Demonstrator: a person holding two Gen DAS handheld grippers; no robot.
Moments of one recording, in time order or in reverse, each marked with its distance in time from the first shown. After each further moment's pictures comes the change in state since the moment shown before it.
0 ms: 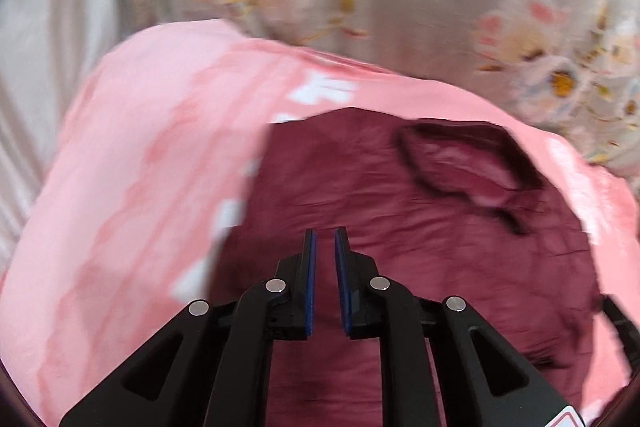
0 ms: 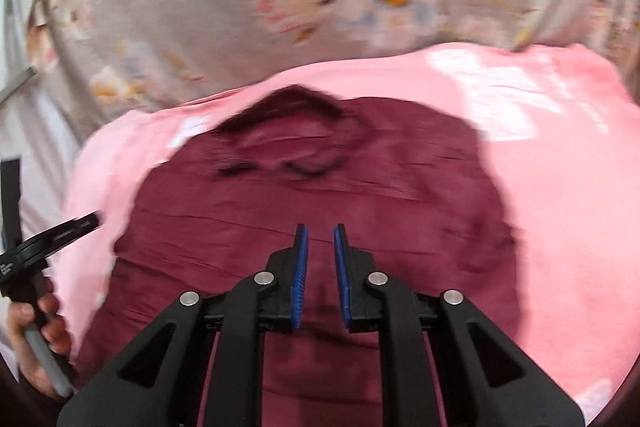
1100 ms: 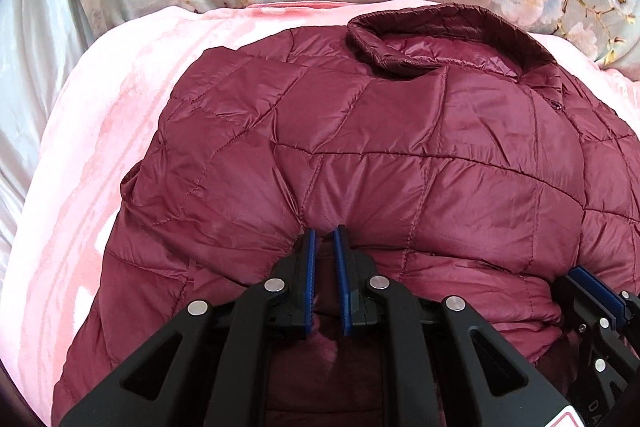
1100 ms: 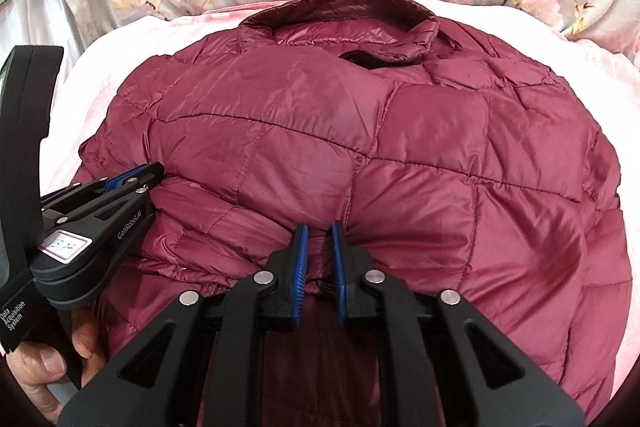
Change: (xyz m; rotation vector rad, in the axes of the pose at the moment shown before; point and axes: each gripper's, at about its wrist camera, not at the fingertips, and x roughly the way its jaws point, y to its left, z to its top) left arm 0.062 -0.055 -0.084 0.191 0.021 0.132; right arm 0.071 0.029 -0.080 -0.125 0.094 -0.039
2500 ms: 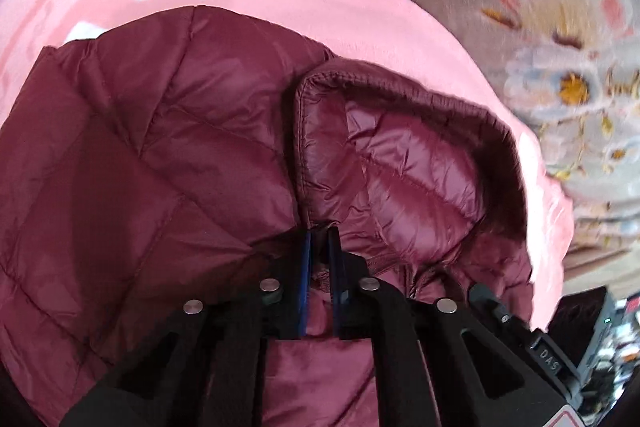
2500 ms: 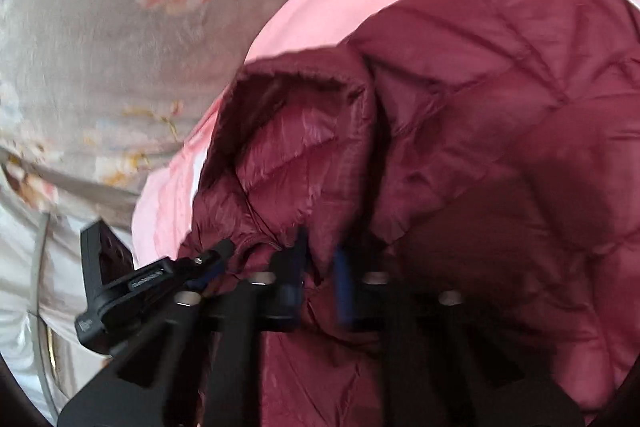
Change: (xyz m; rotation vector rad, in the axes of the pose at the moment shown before) left arm 0.107 0.002 0.152 -0.323 0.344 -0.477; right arm 0.090 -0.112 0.125 0.505 0.049 0.373
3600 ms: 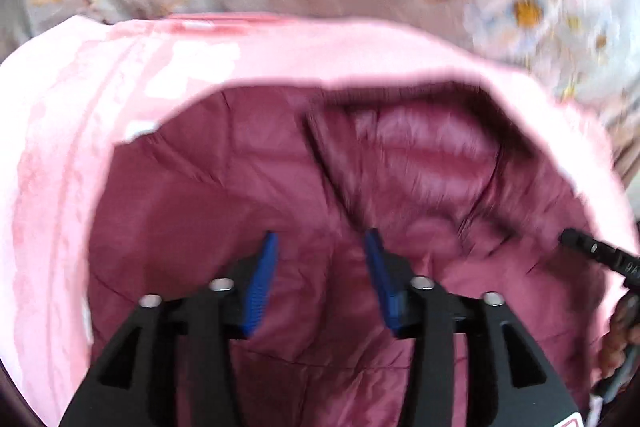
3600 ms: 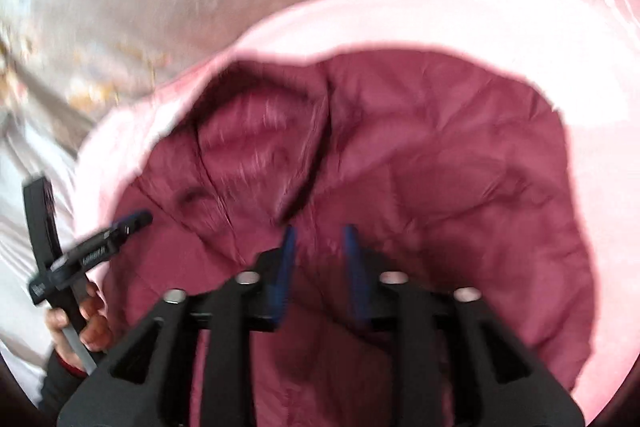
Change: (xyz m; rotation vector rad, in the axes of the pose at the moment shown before) left arm -0.062 -0.001 -0.028 0.315 -0.191 0.125; right arm -0.063 0.002 0.004 -0.190 -0.026 -0.179
